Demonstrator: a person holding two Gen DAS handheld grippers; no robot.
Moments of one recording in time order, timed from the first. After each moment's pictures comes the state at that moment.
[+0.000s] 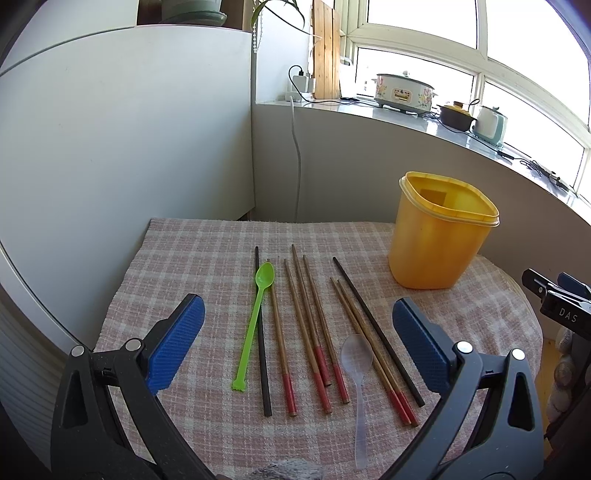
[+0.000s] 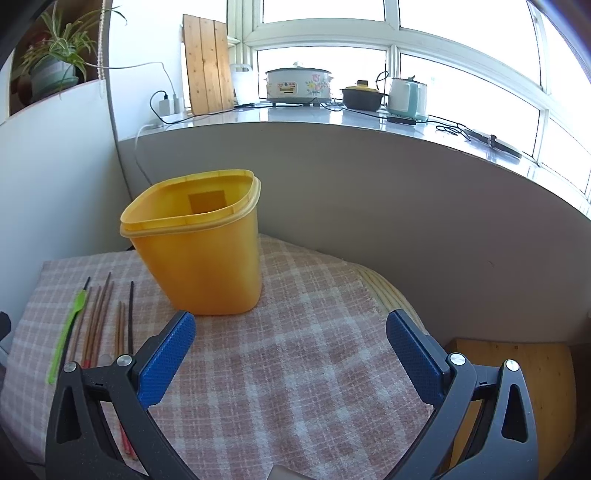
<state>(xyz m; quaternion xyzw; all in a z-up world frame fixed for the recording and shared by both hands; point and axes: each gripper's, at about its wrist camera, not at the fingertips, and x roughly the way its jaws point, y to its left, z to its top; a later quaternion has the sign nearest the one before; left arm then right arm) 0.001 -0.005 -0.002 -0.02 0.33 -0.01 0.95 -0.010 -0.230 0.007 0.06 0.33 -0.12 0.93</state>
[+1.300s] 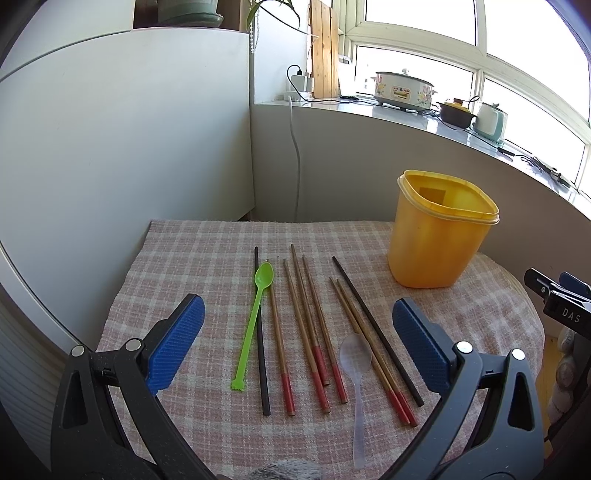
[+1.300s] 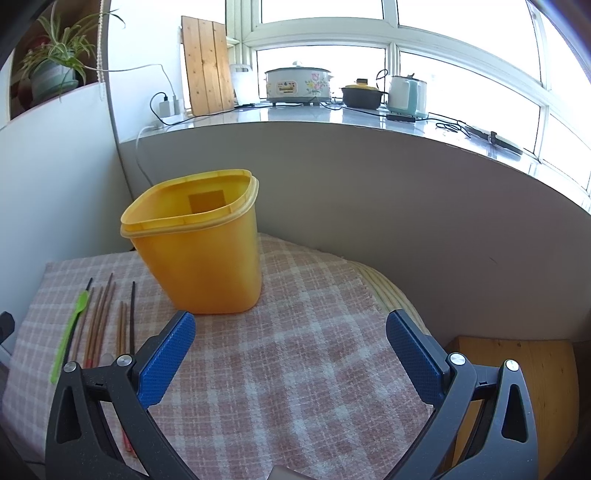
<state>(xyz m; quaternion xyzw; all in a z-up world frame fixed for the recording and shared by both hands) -0.001 -0.006 0.000 -0.02 0.33 -0.01 0.94 -0.012 -0.234 0.008 0.06 0.33 -0.12 0.93</state>
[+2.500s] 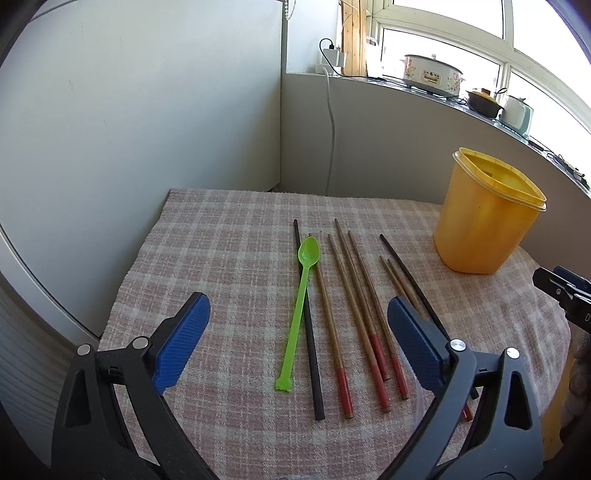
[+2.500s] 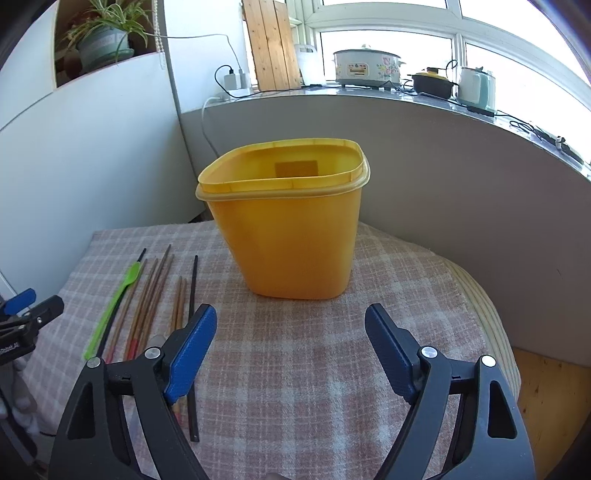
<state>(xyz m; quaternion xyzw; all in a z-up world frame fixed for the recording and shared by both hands) 0.024 0.040 -0.042 -0.03 0.37 0.01 0.93 0.016 -0.187 -0.015 0.06 0.36 0.01 0.93</state>
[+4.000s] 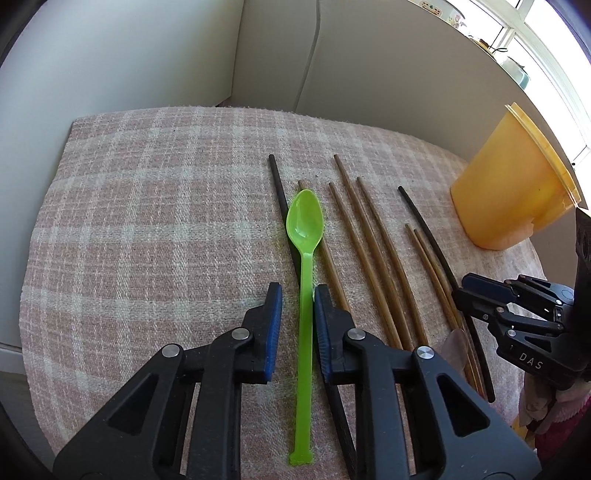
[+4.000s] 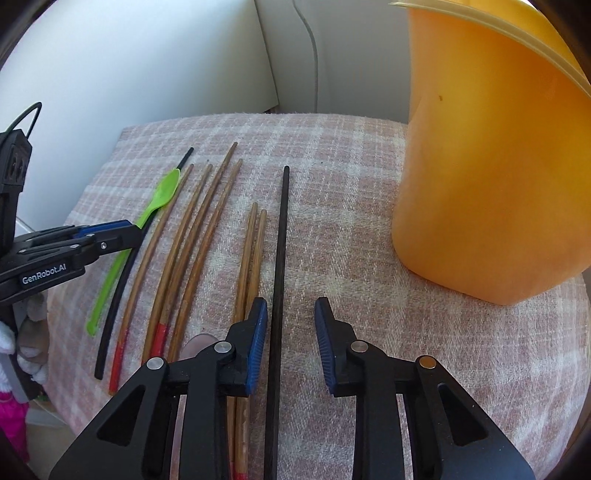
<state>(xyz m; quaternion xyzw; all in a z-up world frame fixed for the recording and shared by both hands) 0.154 0.059 -0.111 -0.08 0.53 -0.11 0.84 0.117 -0.094 -0.086 0.01 0.53 0.14 0.84</state>
